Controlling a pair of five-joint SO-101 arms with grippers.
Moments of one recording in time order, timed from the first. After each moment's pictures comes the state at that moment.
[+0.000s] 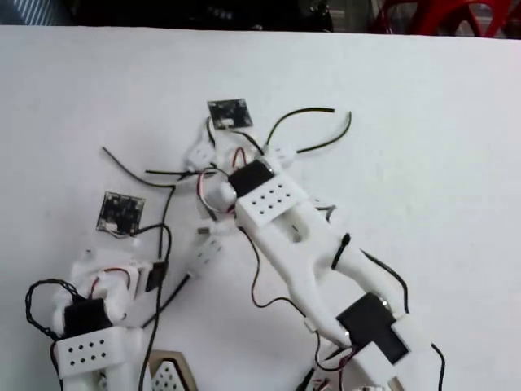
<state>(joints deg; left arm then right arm) -20.9 -85.1 89.5 61.6 -24.9 -38.9 -0.1 11.6 65.0 -22.9</state>
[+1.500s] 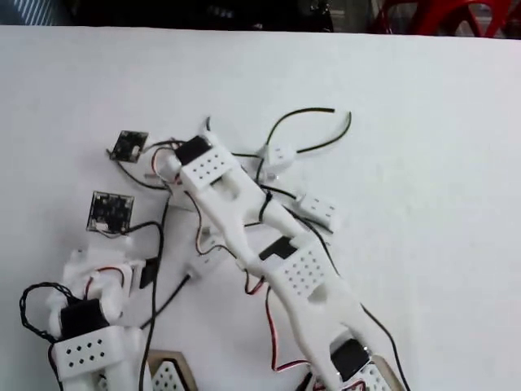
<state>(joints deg) -23.8 -85.1 89.5 59.9 -24.9 -41.4 48.3 -38.9 75.3 37.0</state>
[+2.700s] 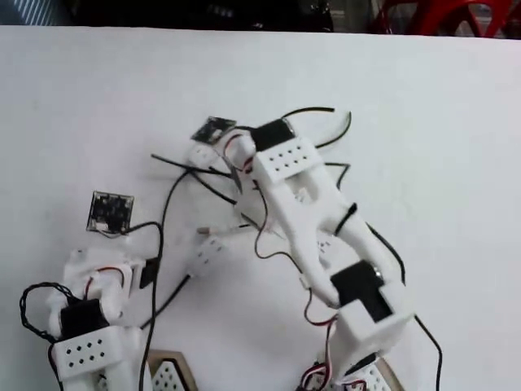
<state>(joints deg) -23.8 -85.1 89.5 59.9 -24.9 -27.9 9.0 -1.0 92.8 26.3</state>
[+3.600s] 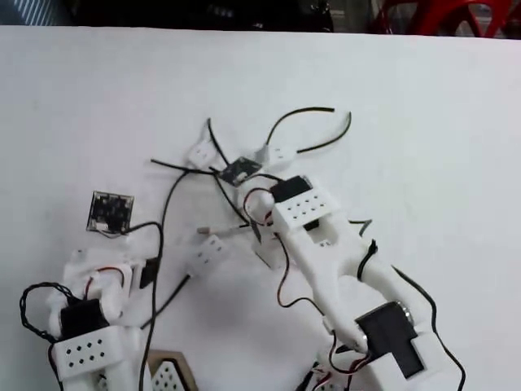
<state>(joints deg) -23.8 -85.1 89.5 59.9 -24.9 -28.5 -6.7 32.8 74.8 18.7</state>
